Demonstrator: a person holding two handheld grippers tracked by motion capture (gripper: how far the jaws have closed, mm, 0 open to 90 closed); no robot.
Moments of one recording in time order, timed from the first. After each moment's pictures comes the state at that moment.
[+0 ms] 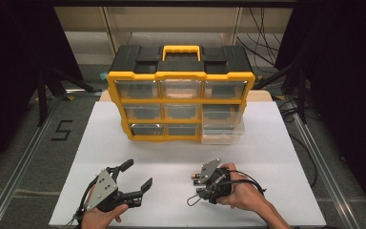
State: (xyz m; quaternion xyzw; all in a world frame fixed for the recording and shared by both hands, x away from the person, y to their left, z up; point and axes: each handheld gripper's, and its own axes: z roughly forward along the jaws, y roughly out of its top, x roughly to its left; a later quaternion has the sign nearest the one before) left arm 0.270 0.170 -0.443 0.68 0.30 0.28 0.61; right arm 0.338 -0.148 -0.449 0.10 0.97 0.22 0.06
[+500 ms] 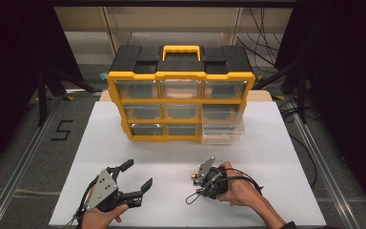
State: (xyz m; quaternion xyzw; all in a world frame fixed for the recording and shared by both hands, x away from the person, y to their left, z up) left arm 0.270 0.170 -0.443 0.68 0.29 0.28 0.61; right arm 0.349 -0.143 -0.460 0.10 0.98 0.18 0.03
